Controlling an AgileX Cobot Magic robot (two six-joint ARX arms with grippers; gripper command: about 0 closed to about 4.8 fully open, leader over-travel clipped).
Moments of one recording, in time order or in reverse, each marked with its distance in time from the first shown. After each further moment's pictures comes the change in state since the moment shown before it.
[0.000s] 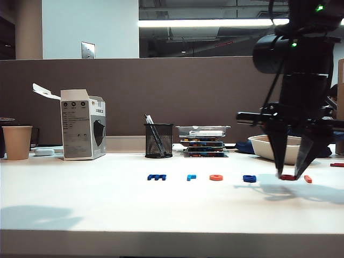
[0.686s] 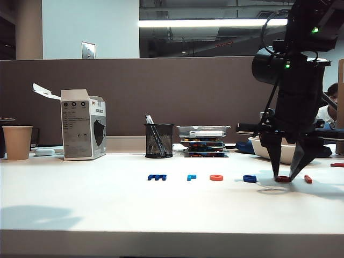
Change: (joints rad) left arm 0.000 0.000 0.000 0.000 0.000 0.000; right arm -0.039 0.091 0.016 0.177 0.076 -0.002
